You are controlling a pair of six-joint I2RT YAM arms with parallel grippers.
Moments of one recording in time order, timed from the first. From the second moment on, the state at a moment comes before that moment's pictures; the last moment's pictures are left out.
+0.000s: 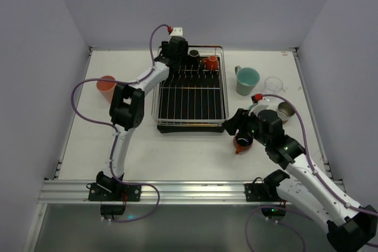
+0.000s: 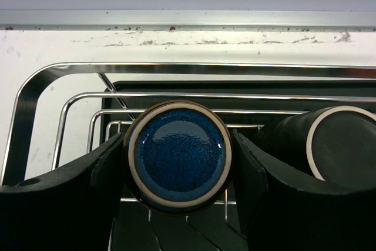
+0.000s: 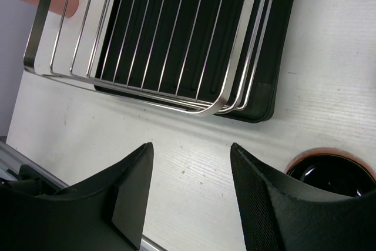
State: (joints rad) left arm -0.44 2.37 2.05 -0.21 -0.42 -0.24; right arm 0.53 0.71 0.56 -0.31 -0.05 0.60
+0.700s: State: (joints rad) left arm -0.43 1.89 1.72 -0.07 -0.27 -0.24; right arm 0.53 0.84 0.69 -0.19 -0.19 0.66
